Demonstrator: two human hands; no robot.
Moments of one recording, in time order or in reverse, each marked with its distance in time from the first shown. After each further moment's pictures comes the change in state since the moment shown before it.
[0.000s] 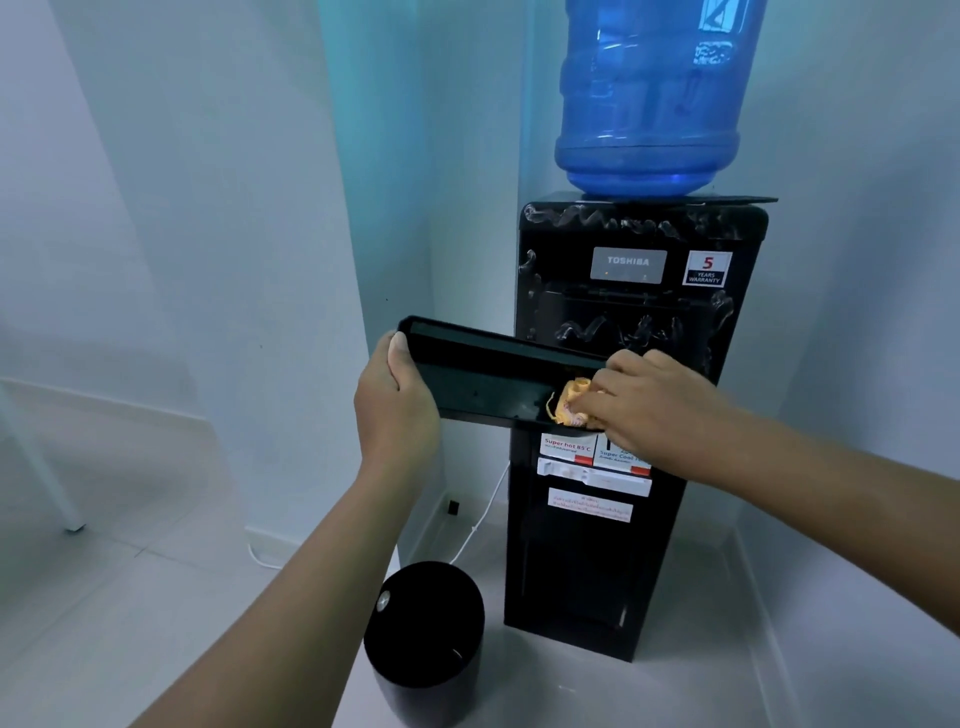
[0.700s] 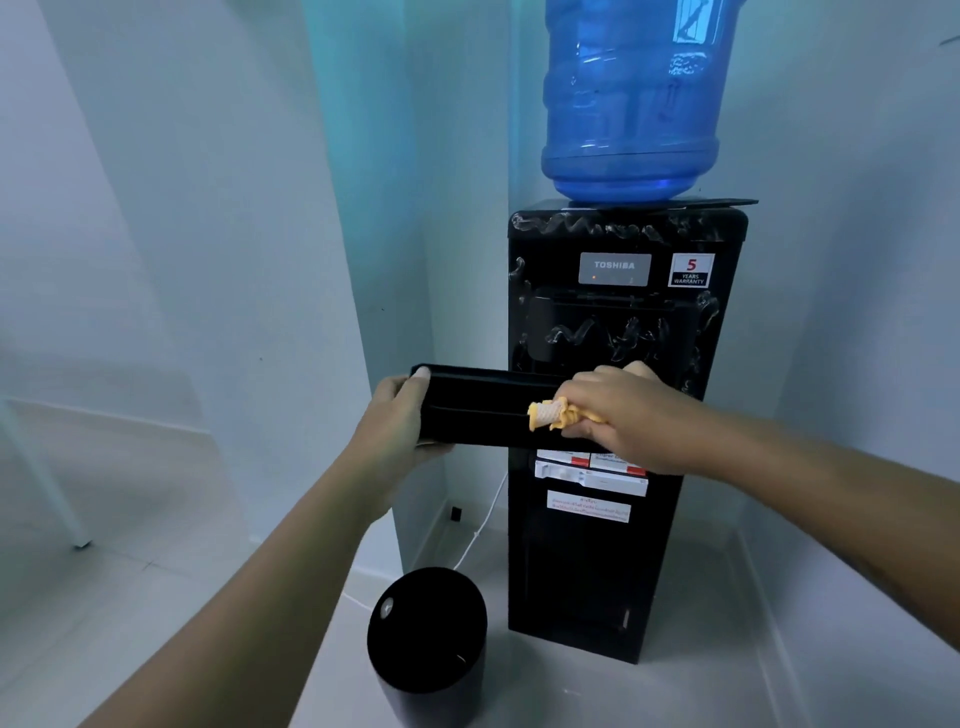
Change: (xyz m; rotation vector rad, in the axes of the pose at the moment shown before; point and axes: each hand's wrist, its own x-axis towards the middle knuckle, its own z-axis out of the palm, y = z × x) left_hand 0.002 -0.002 -0.016 -0.117 -0.409 -0.431; right_hand 0.003 -0.007 -0.017 0.565 -0.056 0.102
